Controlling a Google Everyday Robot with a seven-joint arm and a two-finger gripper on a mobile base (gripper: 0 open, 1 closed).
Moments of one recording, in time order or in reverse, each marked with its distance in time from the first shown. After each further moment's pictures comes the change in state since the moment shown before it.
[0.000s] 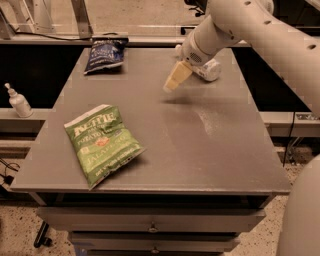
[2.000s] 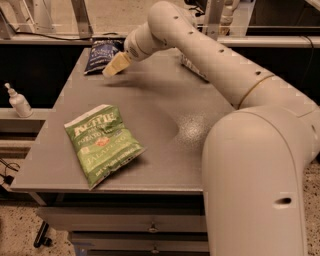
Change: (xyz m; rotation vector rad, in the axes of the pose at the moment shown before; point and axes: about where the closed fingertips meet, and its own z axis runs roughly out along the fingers) arm -0.152 -0.001 0.129 -0.031 -0.274 0.150
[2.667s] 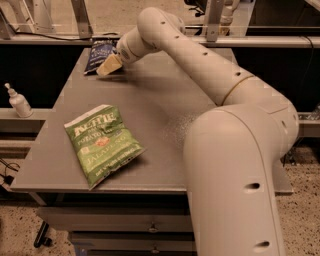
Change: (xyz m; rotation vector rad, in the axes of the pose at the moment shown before) arm -0.008 0.003 0.041 -0.008 -0.004 0.031
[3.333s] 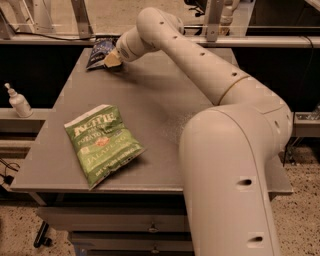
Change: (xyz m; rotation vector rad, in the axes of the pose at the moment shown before) arm -0.003 -0.009 0.007 0.015 -0.012 0.012
